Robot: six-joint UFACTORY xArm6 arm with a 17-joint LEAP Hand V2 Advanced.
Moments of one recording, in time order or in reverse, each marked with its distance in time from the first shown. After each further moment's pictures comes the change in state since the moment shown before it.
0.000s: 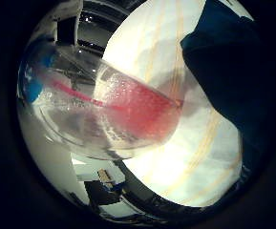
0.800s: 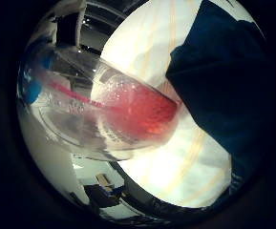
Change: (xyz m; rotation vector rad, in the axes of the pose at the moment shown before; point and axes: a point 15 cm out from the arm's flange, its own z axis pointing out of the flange) arm 0.006 -0.009 -0.006 0.038 0.035 0.004
